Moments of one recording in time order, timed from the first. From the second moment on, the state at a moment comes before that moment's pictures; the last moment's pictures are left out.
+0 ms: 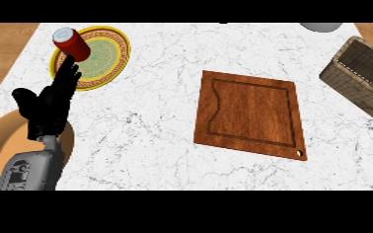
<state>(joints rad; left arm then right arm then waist) -0.21 0.17 0.14 -1.49 -0.05 0.05 0.17 -1.14 -0.76 -0.10 -0.34 1.09 -0.06 0.18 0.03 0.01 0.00</state>
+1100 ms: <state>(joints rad) -0.24 0.18 0.15 -1.45 -0.06 0.04 0.14 -1.13 -0.76 -0.10 -0.19 1.15 -0.06 0.14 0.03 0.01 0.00</state>
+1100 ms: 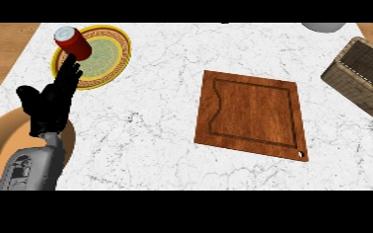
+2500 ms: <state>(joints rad) -0.21 0.17 0.15 -1.48 -0.06 0.05 0.15 -1.12 -0.77 -0.38 -0.28 0.89 -0.21 0.24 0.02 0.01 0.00</state>
